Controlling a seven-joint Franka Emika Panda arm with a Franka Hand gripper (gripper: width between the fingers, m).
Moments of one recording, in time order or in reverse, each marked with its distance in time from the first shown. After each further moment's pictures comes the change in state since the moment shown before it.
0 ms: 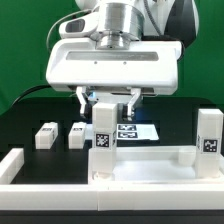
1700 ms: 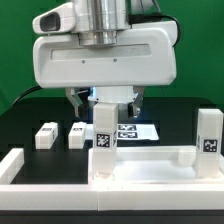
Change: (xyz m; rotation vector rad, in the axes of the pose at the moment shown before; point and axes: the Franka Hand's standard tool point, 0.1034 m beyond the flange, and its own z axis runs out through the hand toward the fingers) arm 0.006 0.002 0.002 0.058 -0.683 0.068
